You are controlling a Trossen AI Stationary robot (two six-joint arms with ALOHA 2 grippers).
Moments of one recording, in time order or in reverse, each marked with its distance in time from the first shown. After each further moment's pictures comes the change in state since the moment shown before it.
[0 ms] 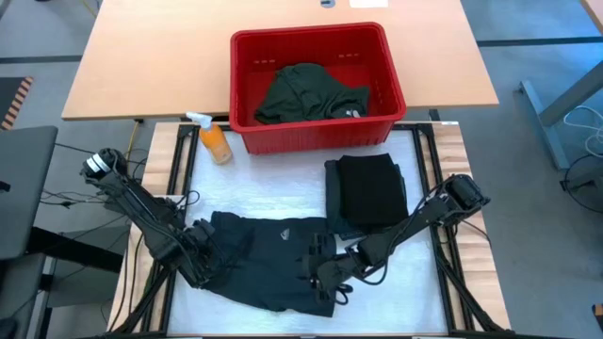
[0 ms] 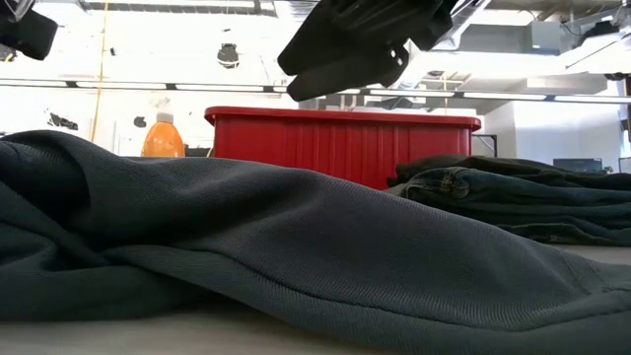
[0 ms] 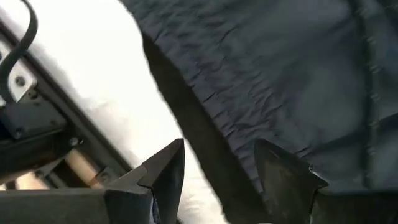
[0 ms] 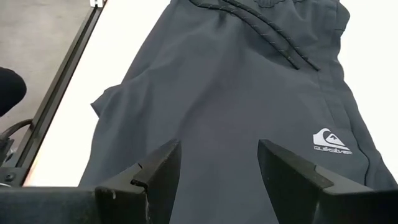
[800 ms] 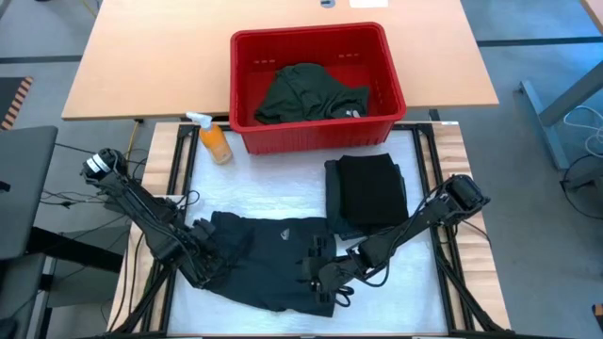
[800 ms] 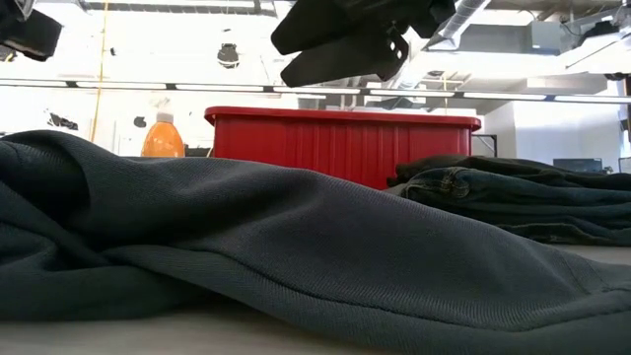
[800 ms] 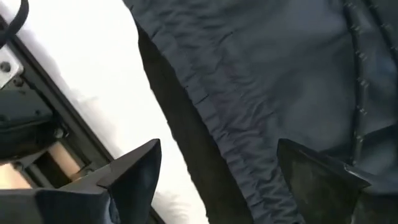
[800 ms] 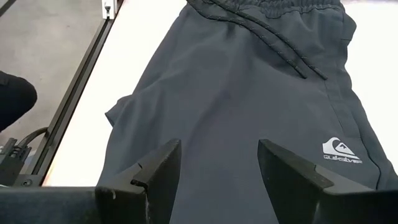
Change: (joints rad) left arm 0.005 0.005 0.000 0.017 -0.013 -0.074; right arm 0.014 0.000 0.000 0.037 -0.002 0.000
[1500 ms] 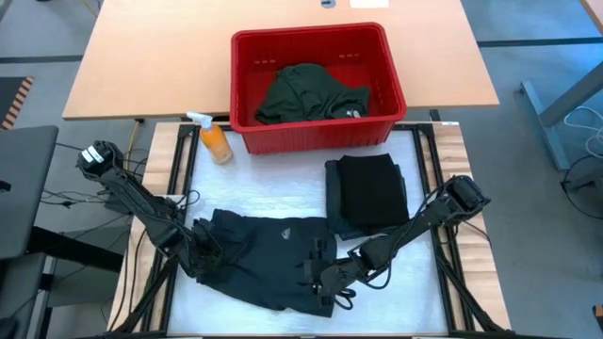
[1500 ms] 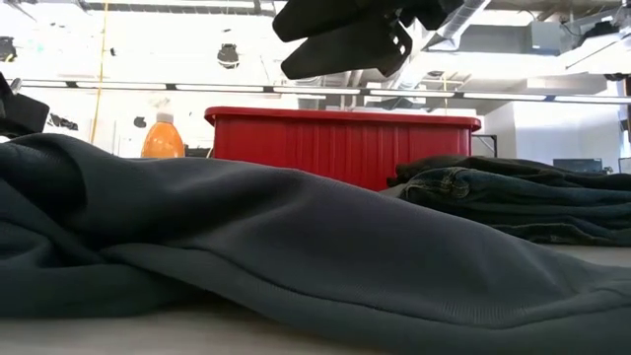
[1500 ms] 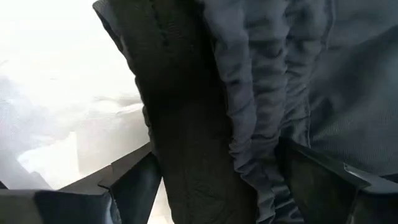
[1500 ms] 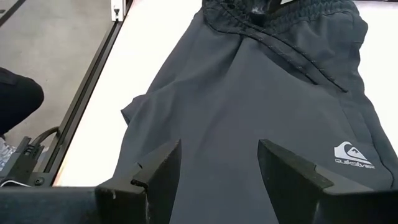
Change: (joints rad) left arm -0.001 -0.114 -0.428 0.538 0.022 -0.121; right arm 0.013 0.000 0.000 0.012 -0.001 0.000
